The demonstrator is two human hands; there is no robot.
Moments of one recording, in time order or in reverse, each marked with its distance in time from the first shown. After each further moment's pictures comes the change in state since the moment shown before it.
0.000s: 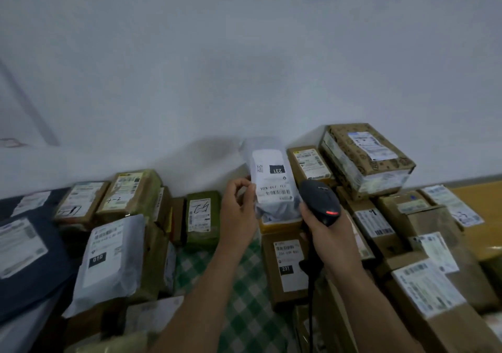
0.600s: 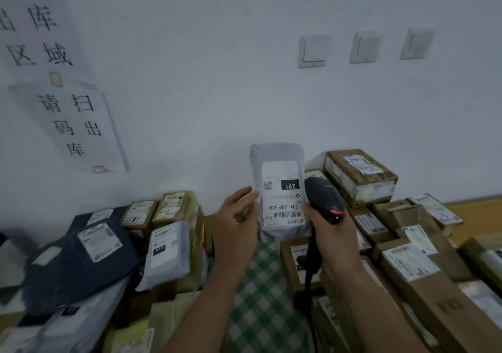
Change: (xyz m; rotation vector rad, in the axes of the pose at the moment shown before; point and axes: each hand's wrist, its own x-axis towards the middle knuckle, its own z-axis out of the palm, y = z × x) left_hand -0.119 0.099 -0.102 -0.001 0.067 0.241; right_hand -0.125 -0.058 0.010 0.225 0.004 -0.153
